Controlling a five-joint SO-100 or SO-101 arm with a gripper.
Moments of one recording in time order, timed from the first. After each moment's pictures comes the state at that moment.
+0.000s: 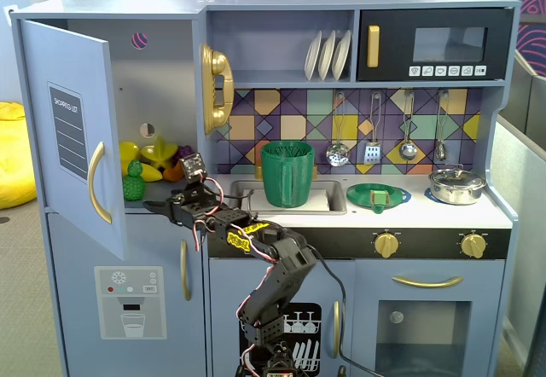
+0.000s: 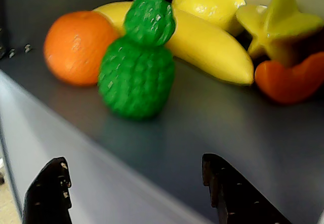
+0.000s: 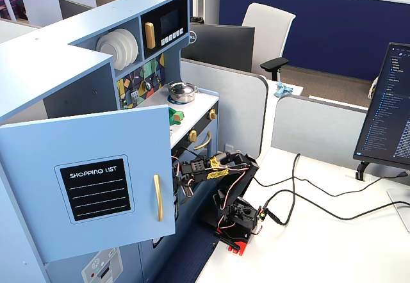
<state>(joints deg) -41.5 122.5 126.3 -7.4 -98.2</state>
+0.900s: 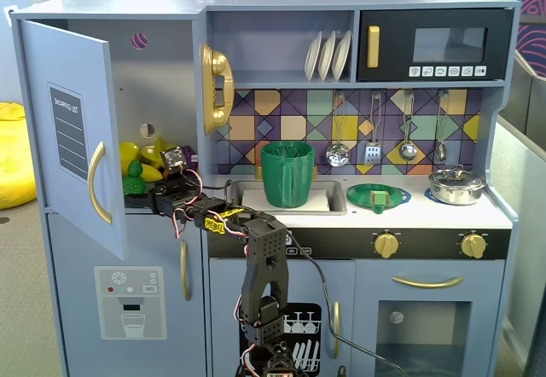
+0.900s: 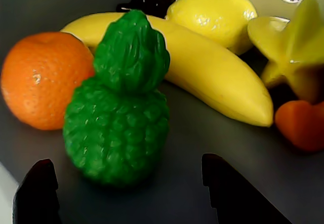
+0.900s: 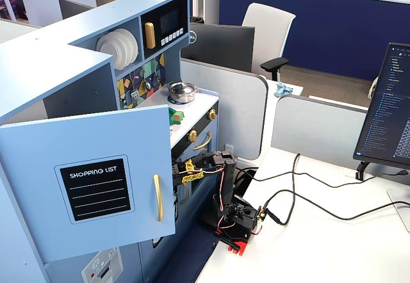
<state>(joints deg) -41.3 93.6 100.4 -10.1 -98.0</state>
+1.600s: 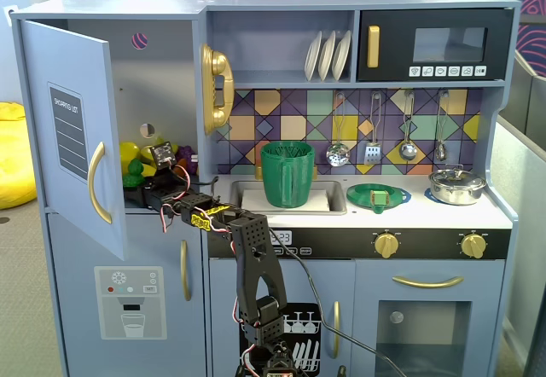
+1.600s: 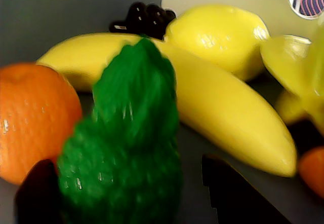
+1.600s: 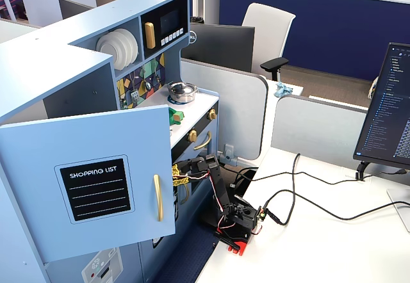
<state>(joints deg) -41.8 75.8 78.8 -8.2 -97.1</state>
